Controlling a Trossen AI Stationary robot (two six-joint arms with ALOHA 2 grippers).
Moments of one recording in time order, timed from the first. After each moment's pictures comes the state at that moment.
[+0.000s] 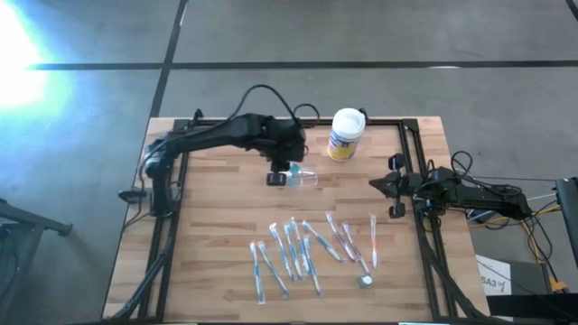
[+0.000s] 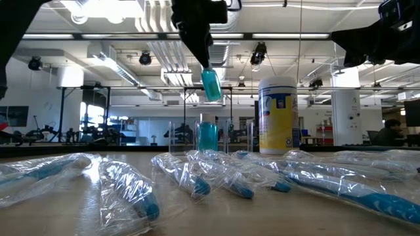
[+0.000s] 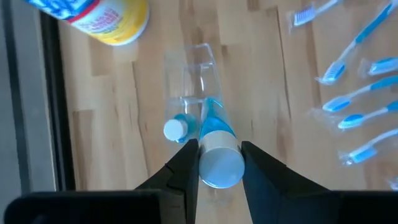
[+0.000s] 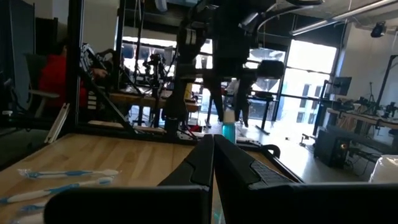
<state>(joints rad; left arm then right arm) 0.20 1.87 1.95 -1.19 -0.04 0.34 -0.10 0.03 0.01 0.21 -0.05 -0.11</state>
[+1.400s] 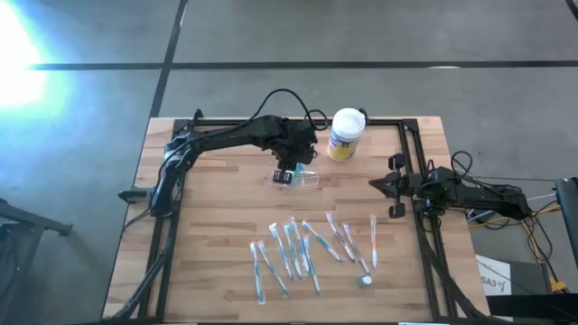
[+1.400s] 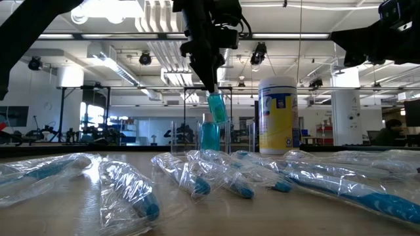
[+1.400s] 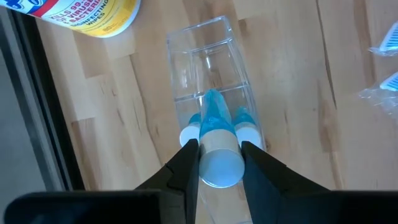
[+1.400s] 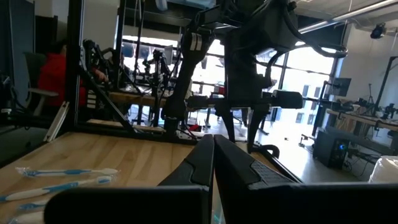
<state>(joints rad) 0.24 2.03 2.01 -1.19 -0.07 0.49 -0.10 0.03 0.01 0.21 -0.05 -0.12</state>
